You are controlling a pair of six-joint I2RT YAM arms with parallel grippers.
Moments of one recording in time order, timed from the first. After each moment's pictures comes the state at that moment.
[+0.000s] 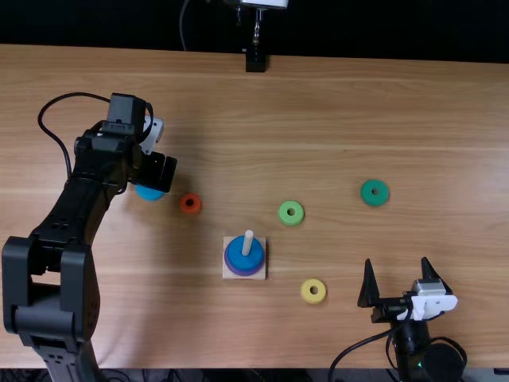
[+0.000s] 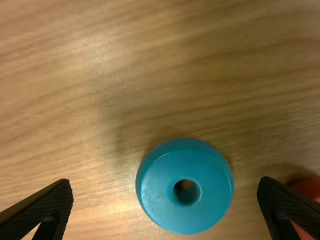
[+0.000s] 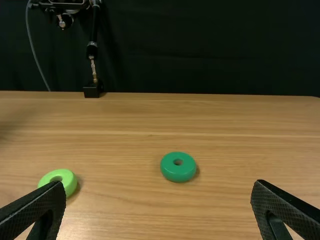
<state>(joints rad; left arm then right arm) -0.11 2.02 1.53 -0.73 -0.02 0.11 -0.03 0.01 0.03 -0.06 -0.09 -0.04</state>
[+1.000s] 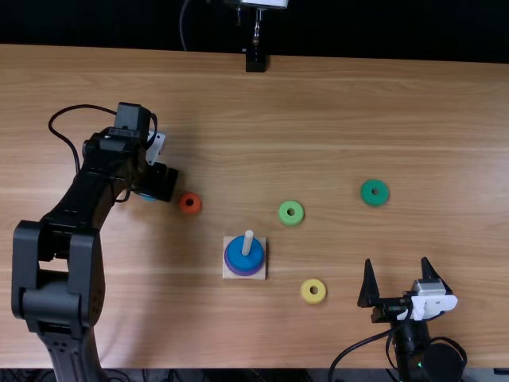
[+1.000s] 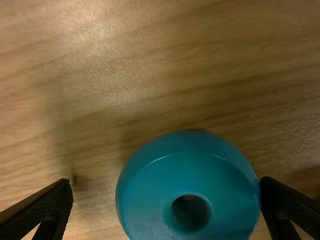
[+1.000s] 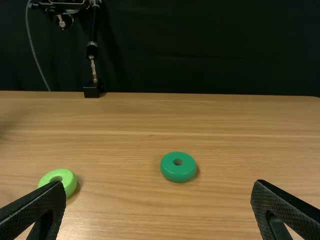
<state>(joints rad) -0.11 2.10 1.52 -0.75 -0.02 0.11 -0.03 0.01 0.03 -0.06 -0.09 -0.04</state>
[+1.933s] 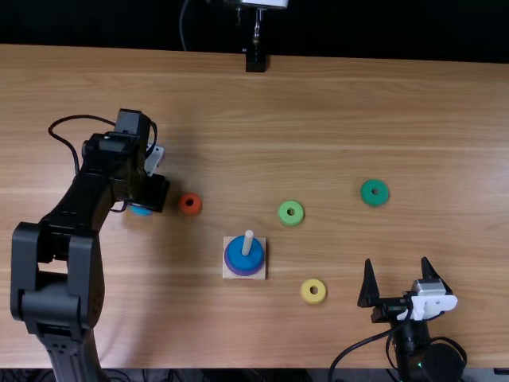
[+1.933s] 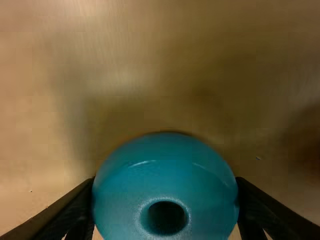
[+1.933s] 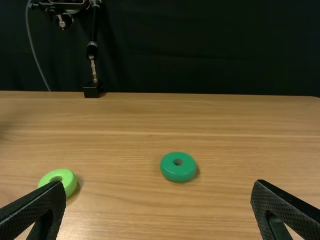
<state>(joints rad) -0.11 2.09 1.53 -0.93 -0.02 0.10 -0.03 0.01 0.03 -0.06 -0.09 -0.04</state>
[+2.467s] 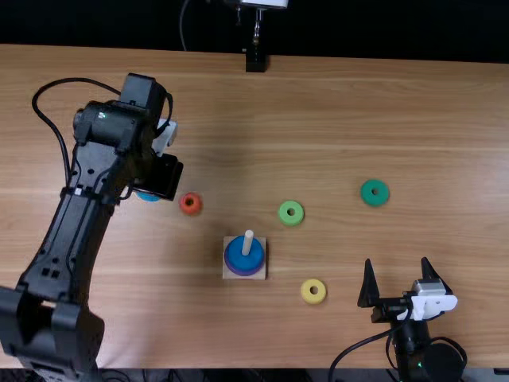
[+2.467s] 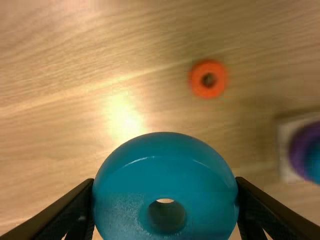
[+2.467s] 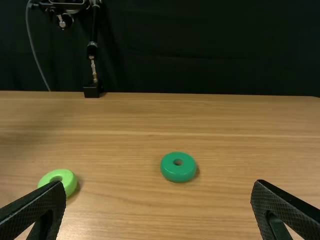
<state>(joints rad) -0.25 1.90 1.88 -1.37 -0.02 -0.02 -0.03 0.01 0.03 -0.06 -0.09 -0.04</state>
